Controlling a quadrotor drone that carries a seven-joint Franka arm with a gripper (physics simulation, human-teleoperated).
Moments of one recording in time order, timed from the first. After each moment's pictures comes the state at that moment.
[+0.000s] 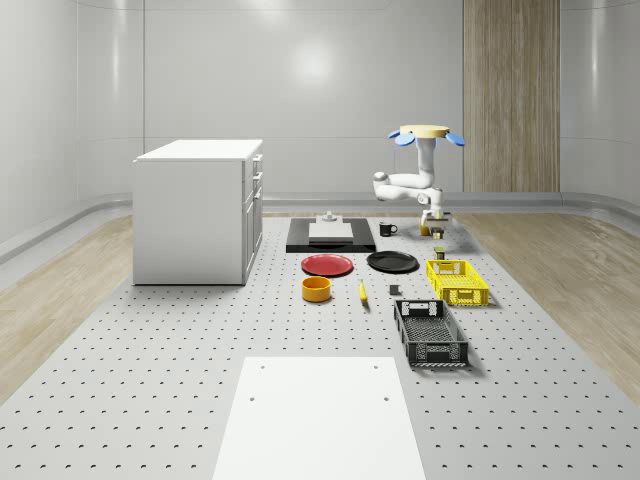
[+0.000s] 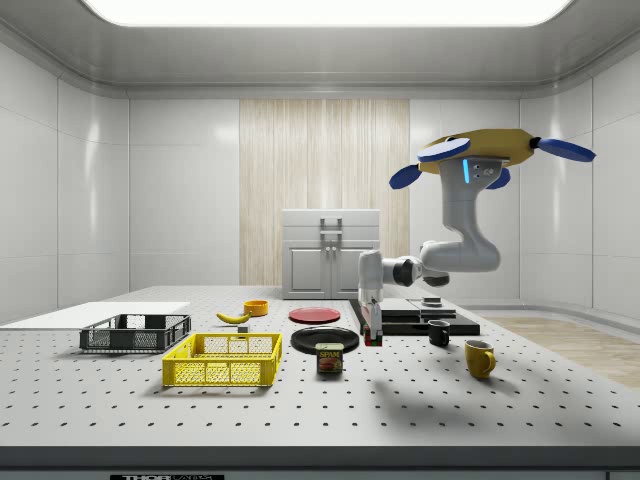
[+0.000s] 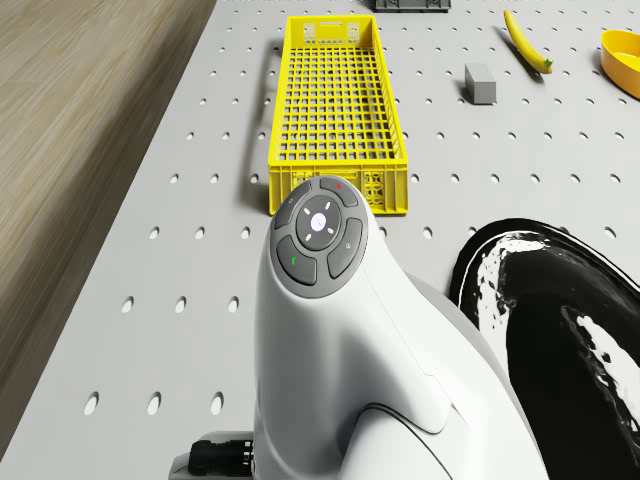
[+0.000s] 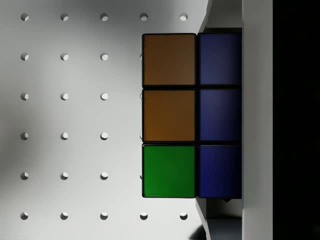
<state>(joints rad) -1.18 -1.47 1.35 -2.85 -1.81 1.53 1.68</state>
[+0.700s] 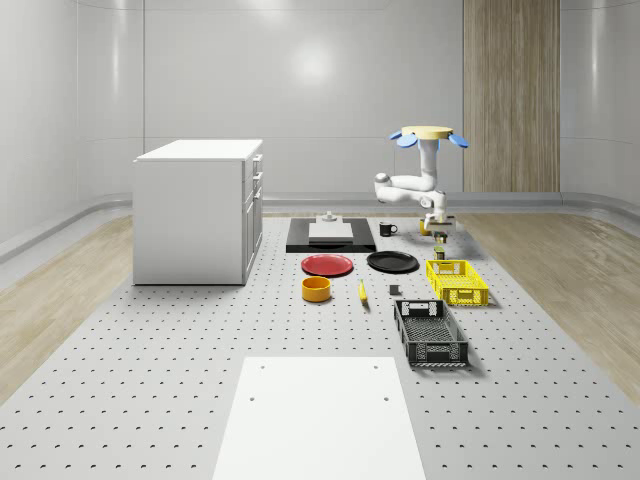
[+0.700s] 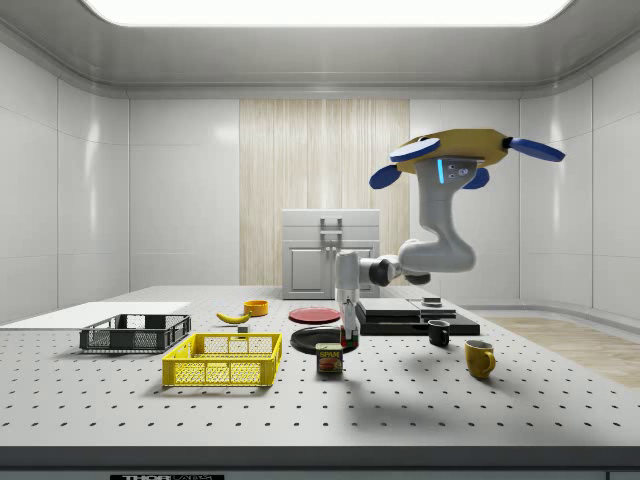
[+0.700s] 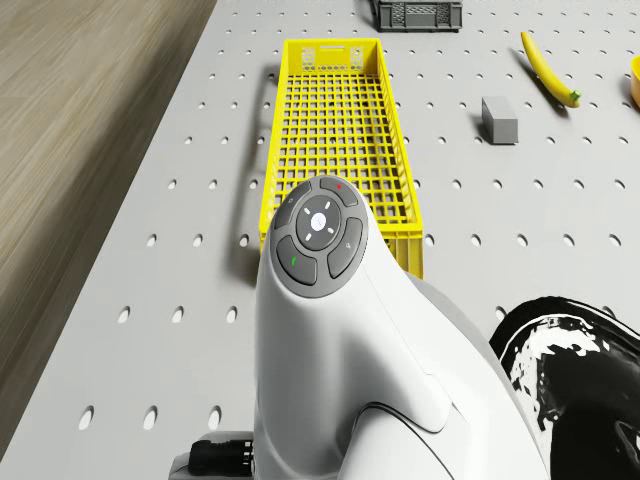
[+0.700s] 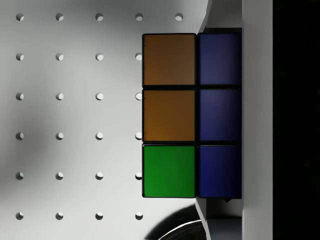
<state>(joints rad) -1.19 -1.49 1.35 -2.85 -1.80 1.56 1.69</state>
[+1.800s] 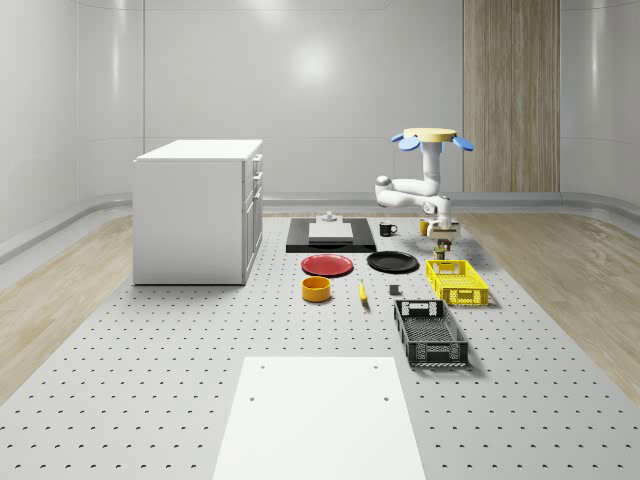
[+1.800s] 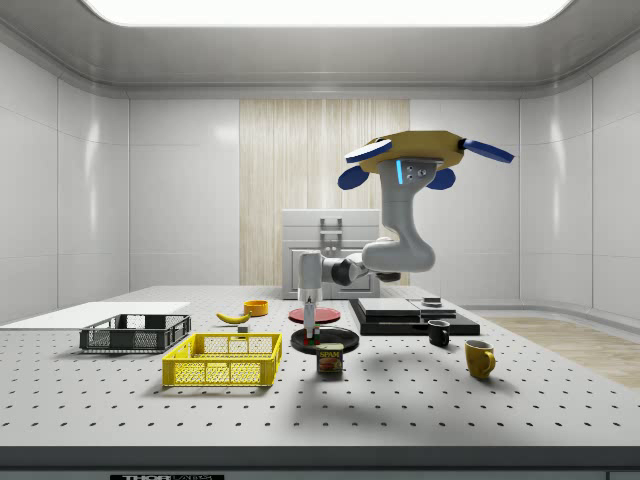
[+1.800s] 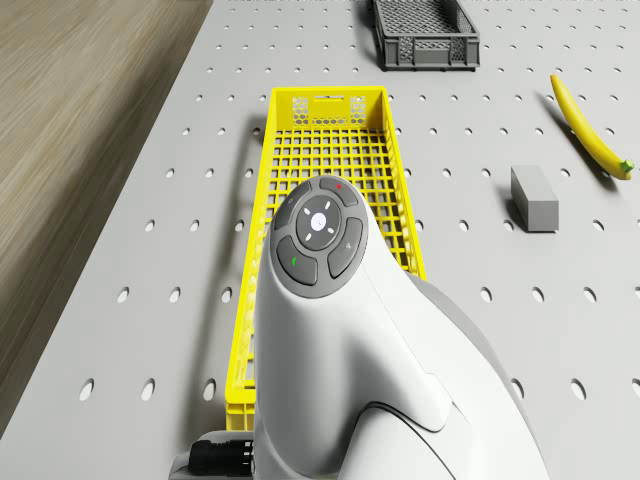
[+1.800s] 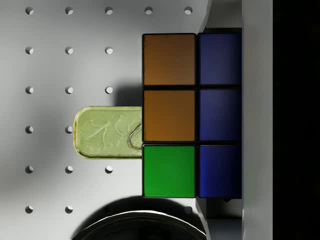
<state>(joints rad) -1.19 -1.52 1.36 -2.85 -1.79 1.58 1.69</state>
